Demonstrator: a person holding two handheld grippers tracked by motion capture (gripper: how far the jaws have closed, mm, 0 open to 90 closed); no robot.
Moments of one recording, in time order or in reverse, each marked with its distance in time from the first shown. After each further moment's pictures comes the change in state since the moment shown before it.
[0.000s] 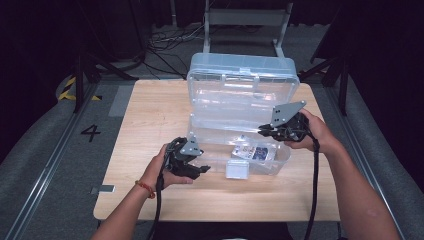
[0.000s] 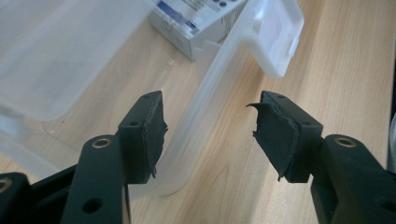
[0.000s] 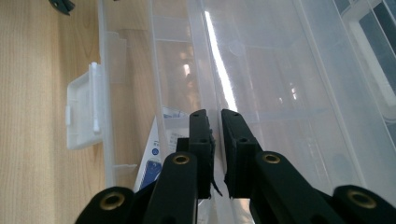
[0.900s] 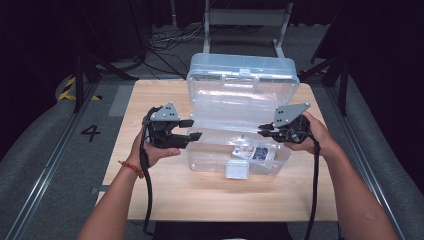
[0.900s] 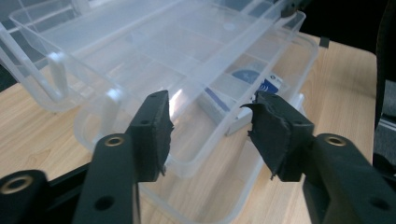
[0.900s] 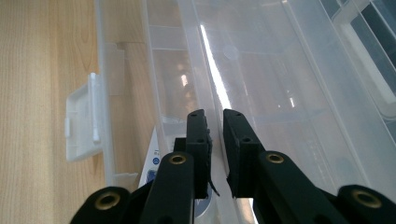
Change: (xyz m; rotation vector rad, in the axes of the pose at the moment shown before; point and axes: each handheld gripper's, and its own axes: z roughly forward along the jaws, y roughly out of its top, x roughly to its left) left arm 0.046 0.031 -0.058 -0.257 0.025 -0.159; right arm 0.003 -0.007 0.001 -0.055 -0.015 0.037
